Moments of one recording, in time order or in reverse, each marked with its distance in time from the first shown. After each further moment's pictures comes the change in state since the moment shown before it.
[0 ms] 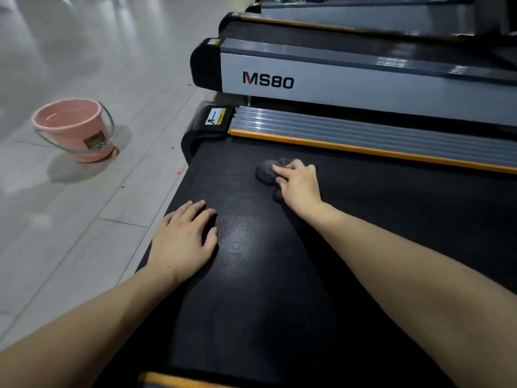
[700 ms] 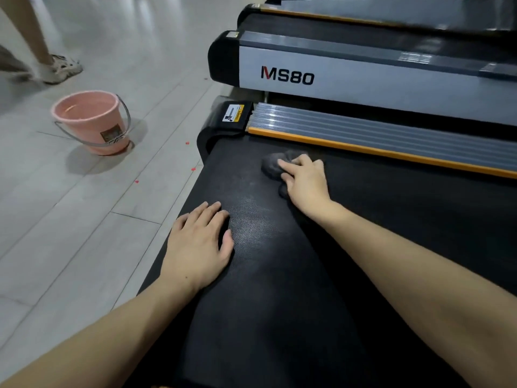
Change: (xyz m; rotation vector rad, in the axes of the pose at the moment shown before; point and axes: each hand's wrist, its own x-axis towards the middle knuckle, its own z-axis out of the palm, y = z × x) left_hand 0.001 0.003 0.009 -0.011 0.082 -0.034; right_hand 0.021 -0.020 0.031 0.003 -0.030 -0.006
